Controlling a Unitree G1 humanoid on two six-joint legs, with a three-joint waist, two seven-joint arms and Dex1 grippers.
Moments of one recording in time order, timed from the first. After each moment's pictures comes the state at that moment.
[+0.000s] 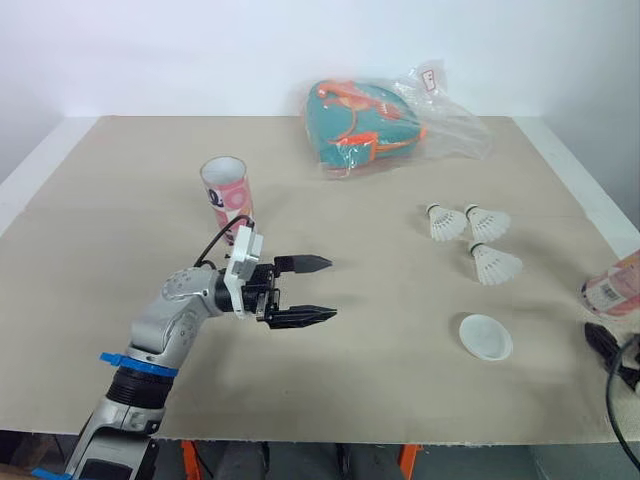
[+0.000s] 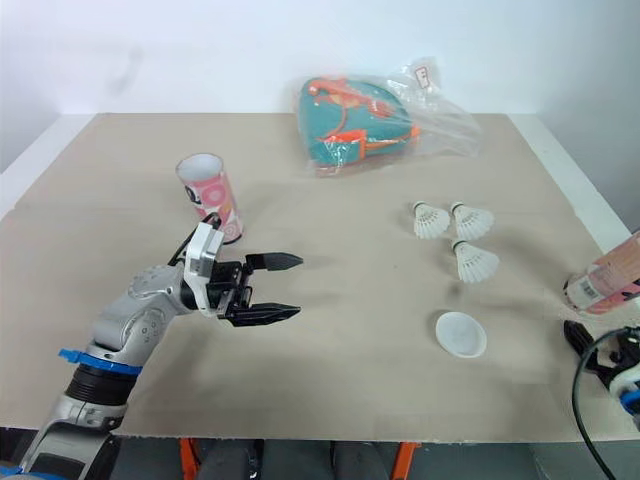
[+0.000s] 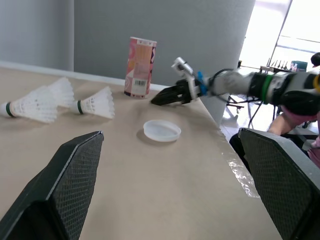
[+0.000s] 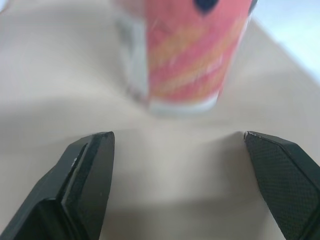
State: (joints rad) left arm -0.44 0.39 -0.11 -0.03 -0.61 0.34 -1.27; right arm 0.23 -0.75 -0.74 0.22 0.58 0.40 0.69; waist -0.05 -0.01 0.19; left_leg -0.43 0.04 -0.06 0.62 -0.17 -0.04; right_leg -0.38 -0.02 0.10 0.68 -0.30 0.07
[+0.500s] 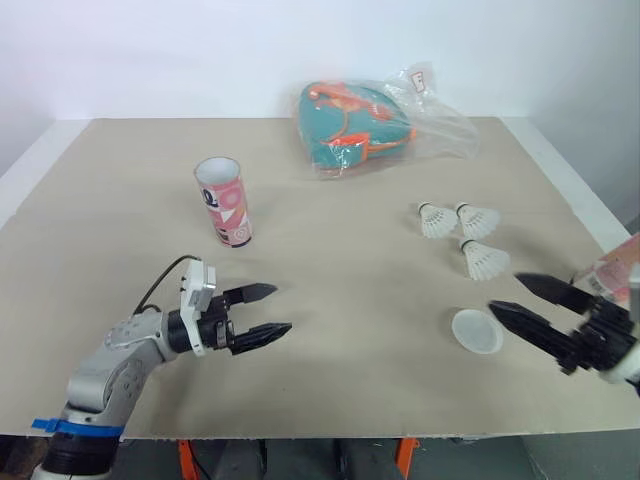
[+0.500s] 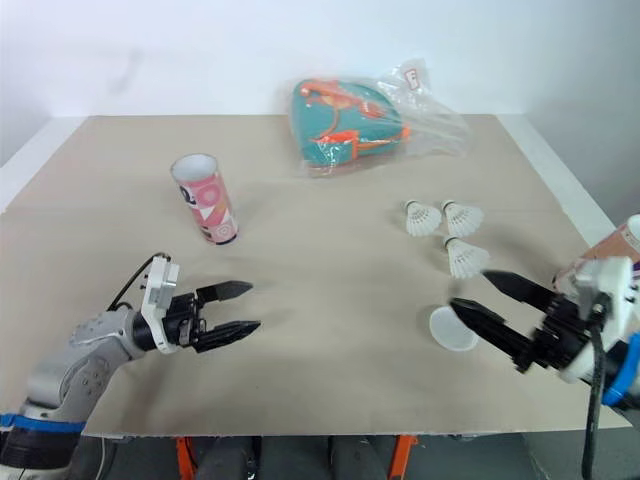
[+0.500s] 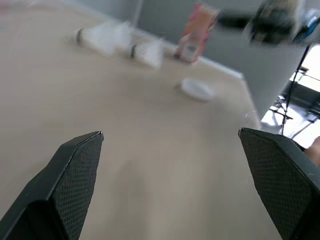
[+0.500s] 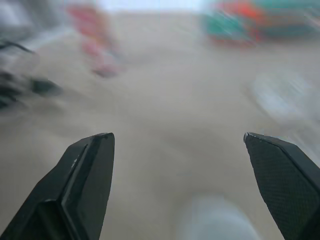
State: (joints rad) left arm -0.07 0.51 0.06 -0.26 -0.67 0.46 -1.03; right arm 0.12 -0.82 -0.61 -0.58 1.05 0.67 0.80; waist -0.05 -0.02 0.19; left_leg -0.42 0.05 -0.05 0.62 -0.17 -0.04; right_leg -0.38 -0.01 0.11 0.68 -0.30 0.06
